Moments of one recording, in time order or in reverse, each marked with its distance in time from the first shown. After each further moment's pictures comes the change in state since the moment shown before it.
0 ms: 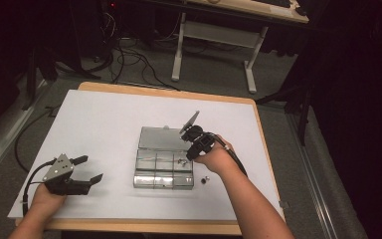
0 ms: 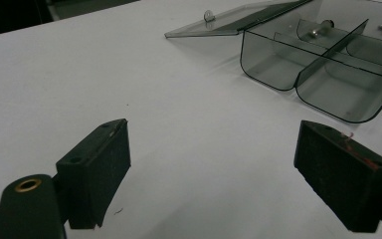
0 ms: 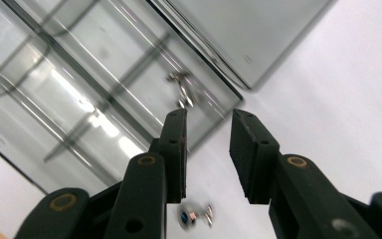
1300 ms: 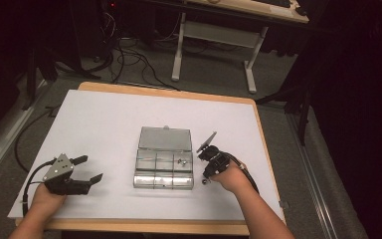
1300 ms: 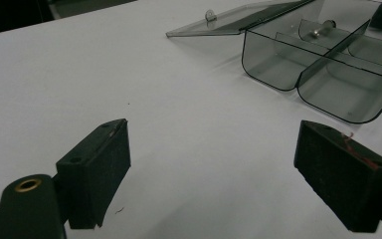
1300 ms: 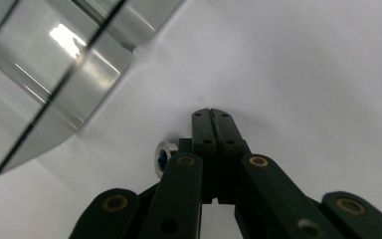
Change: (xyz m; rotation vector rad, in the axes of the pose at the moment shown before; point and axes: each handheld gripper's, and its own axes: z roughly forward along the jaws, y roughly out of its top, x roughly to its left) left arm 0.000 0.000 0.000 0.005 0.003 -0.004; right arm -0.019 -0.067 0.048 0.069 0.080 0.072
